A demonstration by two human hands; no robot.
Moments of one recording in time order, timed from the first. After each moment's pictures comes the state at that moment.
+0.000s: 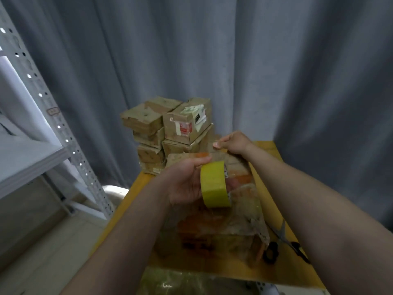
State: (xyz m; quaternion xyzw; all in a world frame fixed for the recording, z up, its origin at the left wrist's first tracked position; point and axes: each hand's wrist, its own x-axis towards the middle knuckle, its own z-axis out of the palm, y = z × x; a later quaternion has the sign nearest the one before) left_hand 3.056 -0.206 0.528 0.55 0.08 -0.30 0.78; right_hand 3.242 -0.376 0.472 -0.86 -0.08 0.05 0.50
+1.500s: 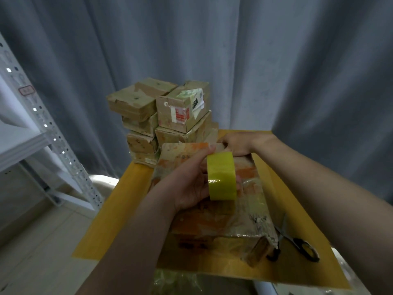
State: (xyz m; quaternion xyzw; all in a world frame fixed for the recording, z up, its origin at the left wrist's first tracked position) left_hand 3.074 -0.211 0.486 0.53 0.05 -0.28 0.80; right_hand 3.214 -0.377 0.496 -0.96 -0.21 0.17 0.04
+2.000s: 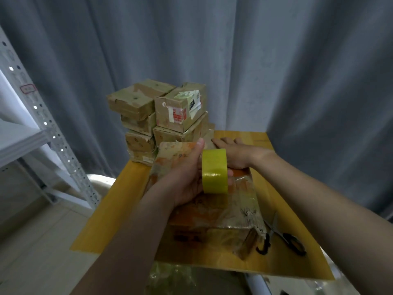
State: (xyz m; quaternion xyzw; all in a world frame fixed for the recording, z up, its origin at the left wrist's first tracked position) left_hand 3.065 -0.222 0.491 0.62 0.06 -0.18 0.76; right_hand 3.188 -0.384 0.470 -0.97 -0.19 0.14 0.01
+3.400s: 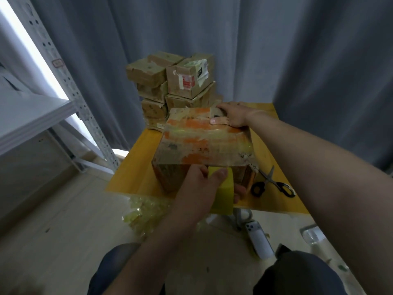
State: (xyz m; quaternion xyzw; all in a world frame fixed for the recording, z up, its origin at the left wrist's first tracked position) left_hand 2.898 -0.244 0.456 0.72 0.07 -0.09 0.68; right_hand 3.164 -0.378 0.480 -0.97 -0.18 0.11 0.10
